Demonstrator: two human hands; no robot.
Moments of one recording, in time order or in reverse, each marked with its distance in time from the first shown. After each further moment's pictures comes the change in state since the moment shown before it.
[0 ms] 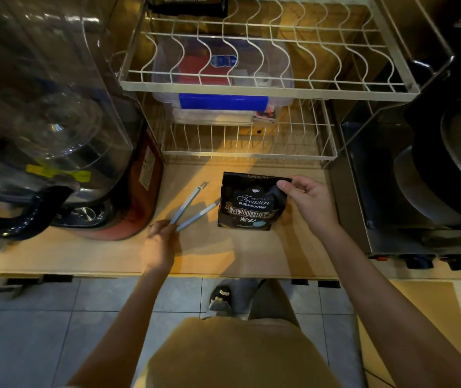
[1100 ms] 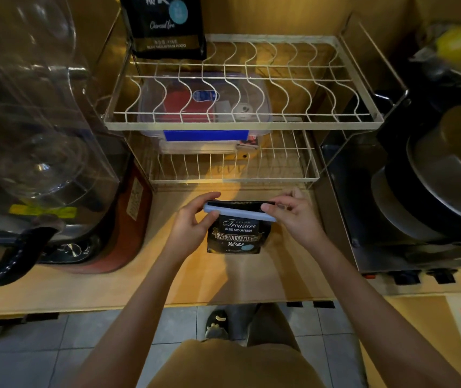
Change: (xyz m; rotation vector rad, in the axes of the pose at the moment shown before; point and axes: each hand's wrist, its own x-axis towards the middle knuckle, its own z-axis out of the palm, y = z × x) left_hand 0.036 0.132 -0.046 -0.637 -0.220 0.253; right_hand 0.009 -0.011 -0.009 -0.258 -0.034 -0.002
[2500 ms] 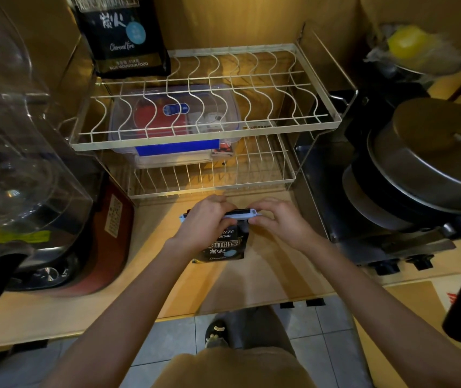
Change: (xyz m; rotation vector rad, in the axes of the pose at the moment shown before) left_hand 0.030 0.044 0.041 0.788 -0.314 0.309; right_hand -0.005 -0.005 -0.026 -0.367 -0.195 -0.162
